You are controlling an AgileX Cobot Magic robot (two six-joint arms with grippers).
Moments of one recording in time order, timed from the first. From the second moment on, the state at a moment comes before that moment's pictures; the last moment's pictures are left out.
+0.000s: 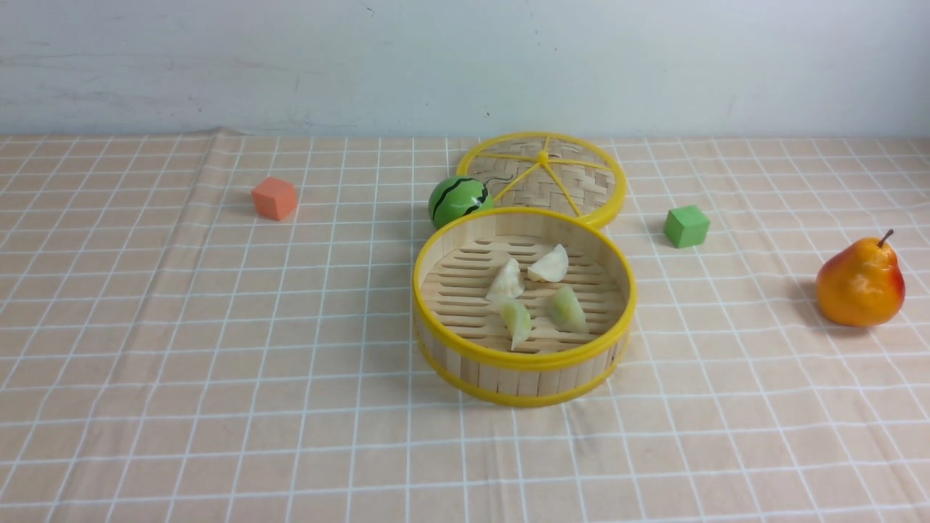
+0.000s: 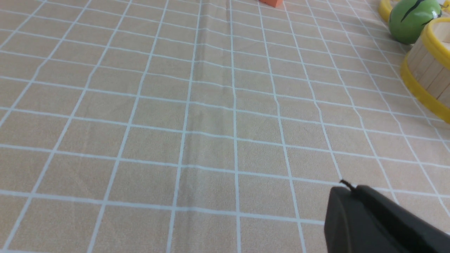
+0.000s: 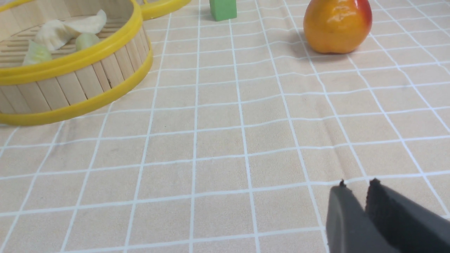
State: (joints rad) right arm 0.01 -0.01 0.01 0.04 0.39 0.10; left arm -0.04 -0.01 0.03 0.00 0.36 -0.23
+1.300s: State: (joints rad) right arm 0.01 -0.01 0.01 0.04 0.39 0.10; left arm -0.04 -0.01 0.03 0.00 0.36 -0.23
